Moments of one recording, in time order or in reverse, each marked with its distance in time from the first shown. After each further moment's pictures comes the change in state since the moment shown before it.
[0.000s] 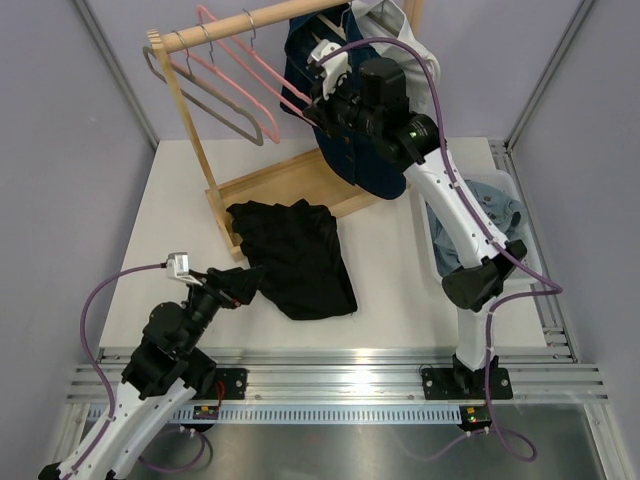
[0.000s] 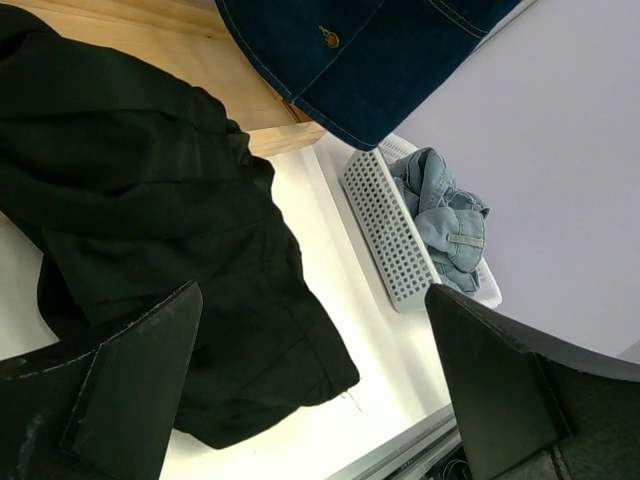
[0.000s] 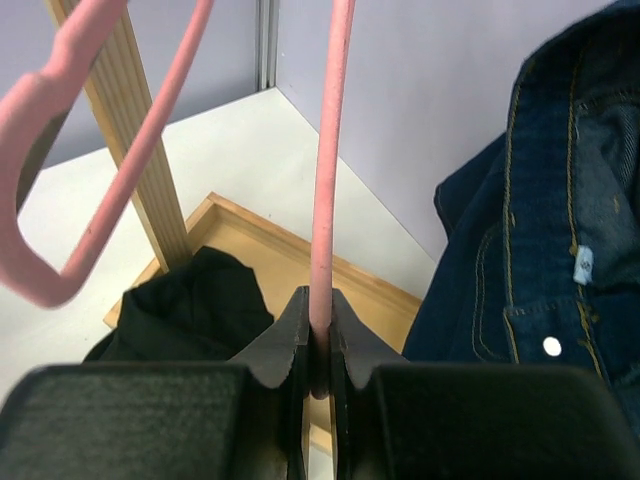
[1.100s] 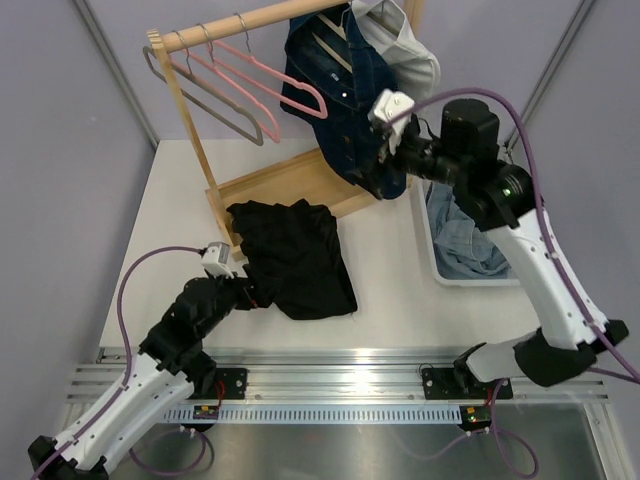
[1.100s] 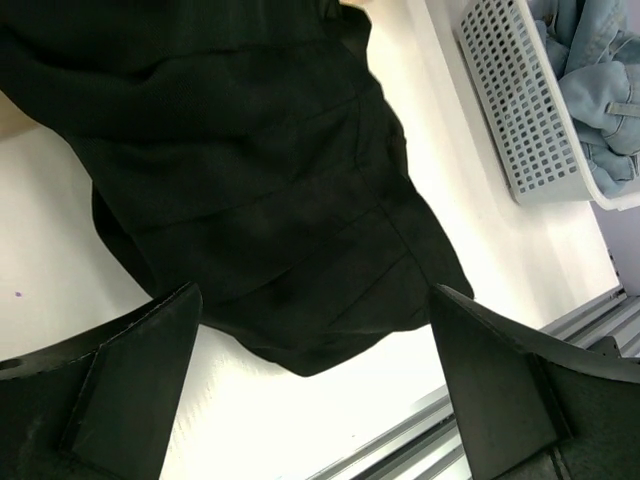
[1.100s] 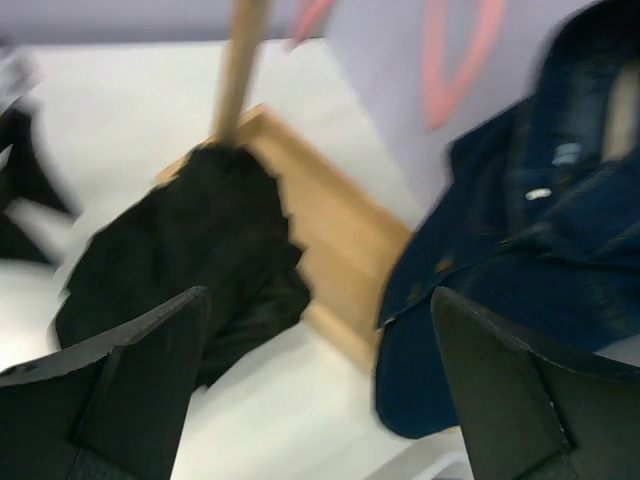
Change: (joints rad) left arm 0.000 0.334 0.004 -0.020 0.093 0.134; right arm -0.045 -0.504 -0.456 -0.069 -0.089 -0.190
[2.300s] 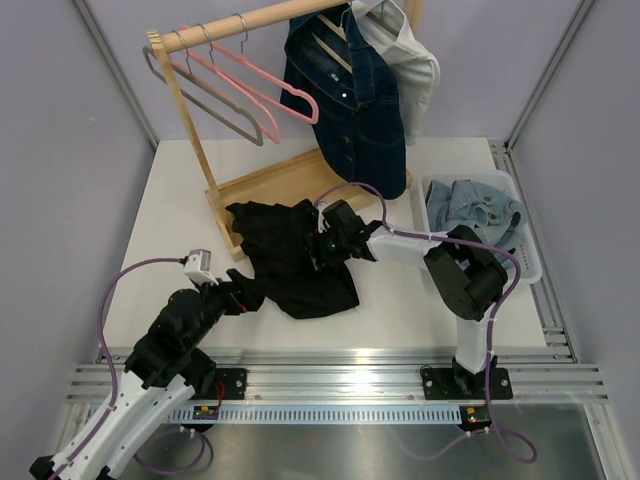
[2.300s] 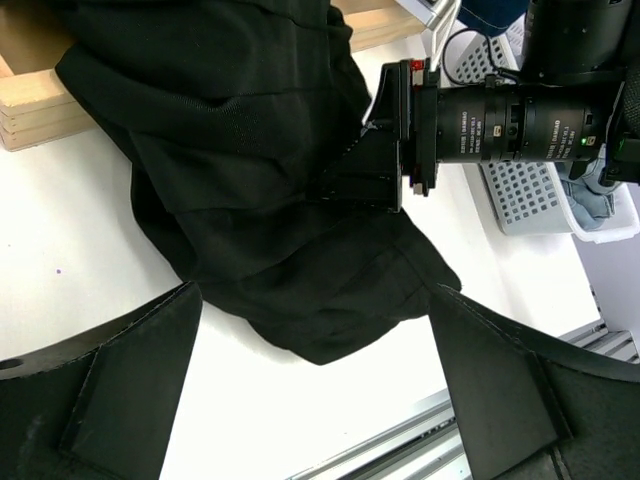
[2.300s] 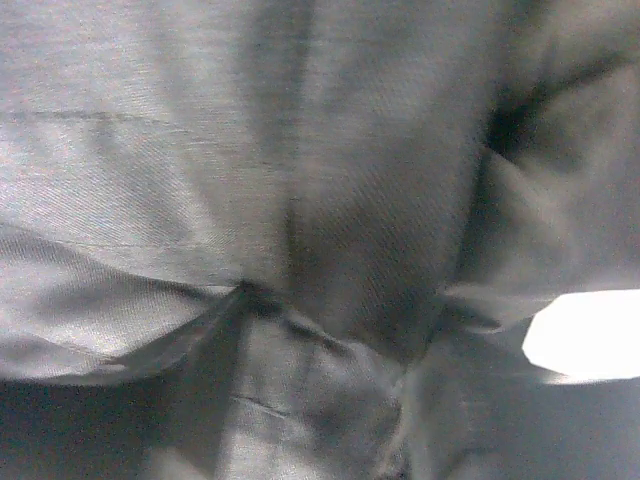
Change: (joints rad) left arm 0.000 -0.192 0.038 -0.174 -0.080 -0.039; right arm 0.177 0.484 -0.702 0.510 0.155 0.753
